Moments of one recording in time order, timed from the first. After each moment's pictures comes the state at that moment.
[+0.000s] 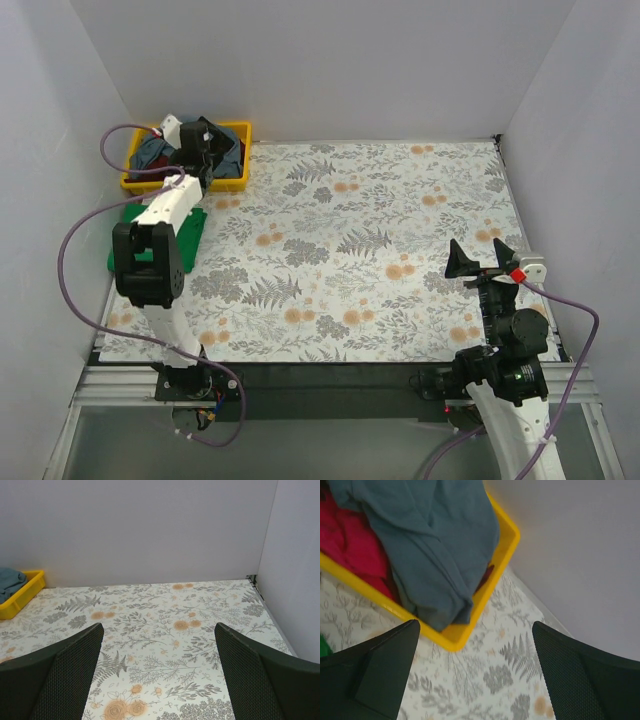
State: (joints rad) left arm -0.06 1.82 1.42 -0.04 -0.27 -0.81; right arm 0.24 0.01 0.34 -0.07 0.15 0.06
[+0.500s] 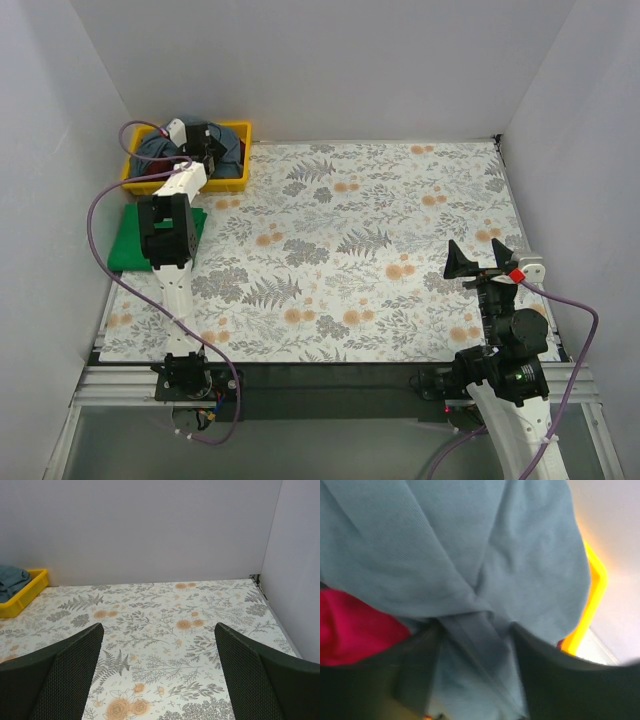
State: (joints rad) left arm 0.02 2.36 1.89 -0.11 -0.29 -0.76; right arm 0.27 0.01 0.34 -0.07 0.17 0.06
